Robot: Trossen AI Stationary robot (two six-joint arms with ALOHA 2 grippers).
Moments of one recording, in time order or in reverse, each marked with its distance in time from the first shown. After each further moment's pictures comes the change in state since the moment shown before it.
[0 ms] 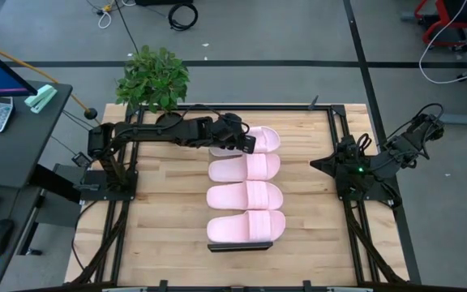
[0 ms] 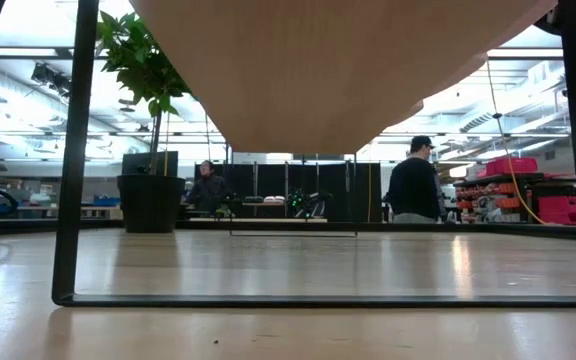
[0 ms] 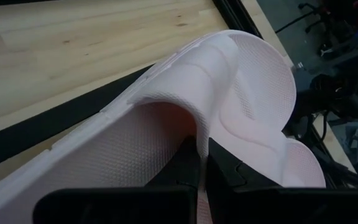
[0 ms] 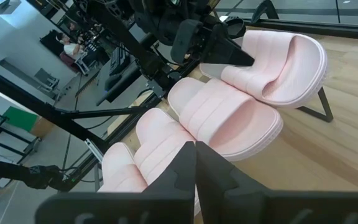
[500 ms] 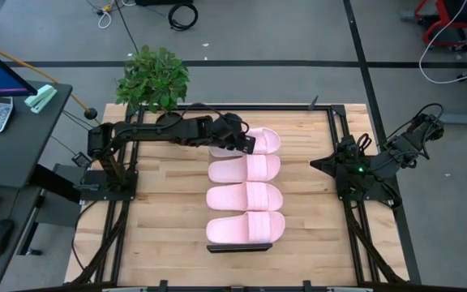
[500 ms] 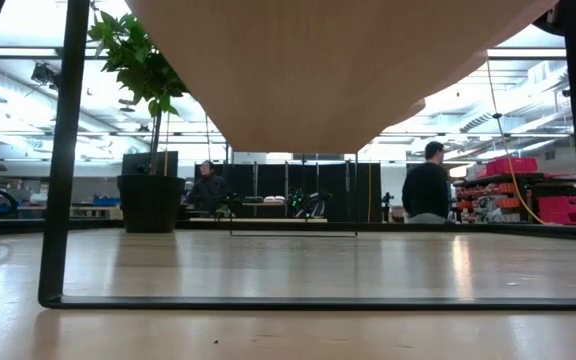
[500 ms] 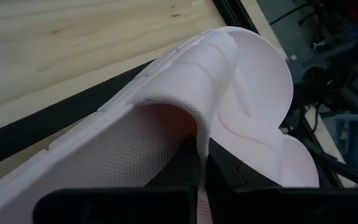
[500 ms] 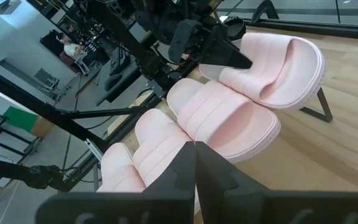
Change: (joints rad) left arm 0.003 -0.001 -0.002 0.008 0.054 -0.001; right arm 0.000 0.000 0.000 0.000 0.000 0.000
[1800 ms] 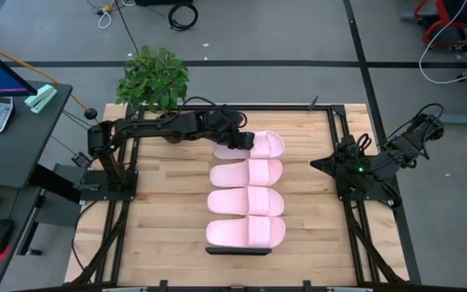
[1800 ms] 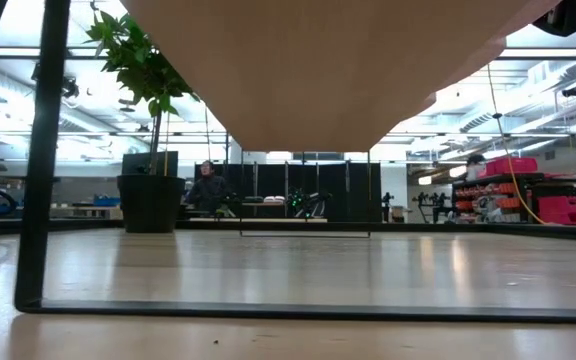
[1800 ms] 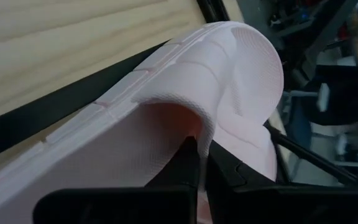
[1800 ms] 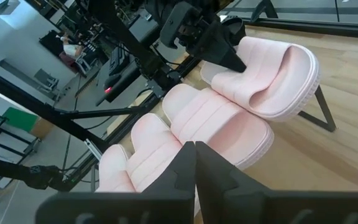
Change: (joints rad) left arm 0.060 -0.018 0.001 0.061 0.269 -0.052; right arm 0.000 0.000 0.000 -0.005 0.000 0.007
